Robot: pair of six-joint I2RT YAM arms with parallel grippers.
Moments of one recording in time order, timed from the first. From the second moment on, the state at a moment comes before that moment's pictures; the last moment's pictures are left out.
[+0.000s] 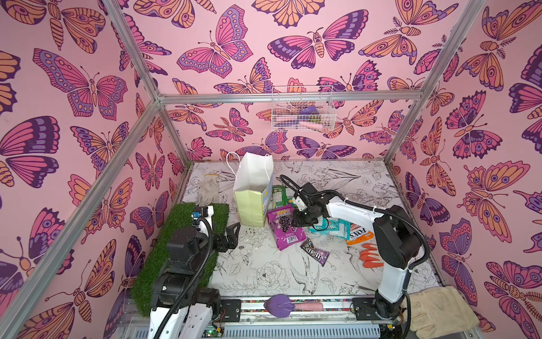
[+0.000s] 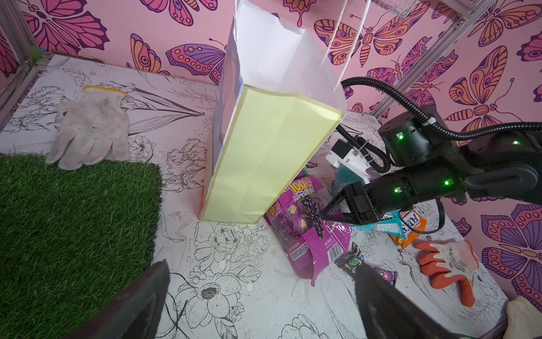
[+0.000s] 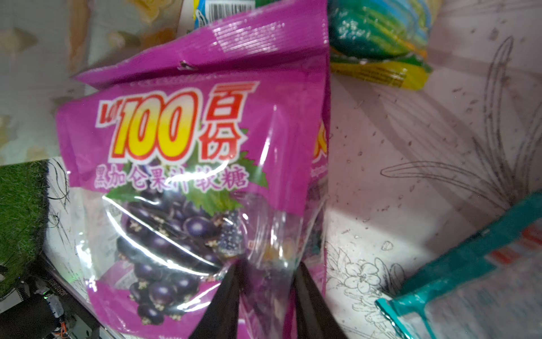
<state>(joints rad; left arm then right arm) -0.11 0.45 0.75 -0.71 0.26 -0.26 0.66 1.89 1.32 -0.60 -0.26 0.45</state>
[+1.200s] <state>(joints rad) -0.11 0.45 0.75 -0.71 0.26 -0.26 0.66 1.79 1.27 -0.61 -0.25 0.45</state>
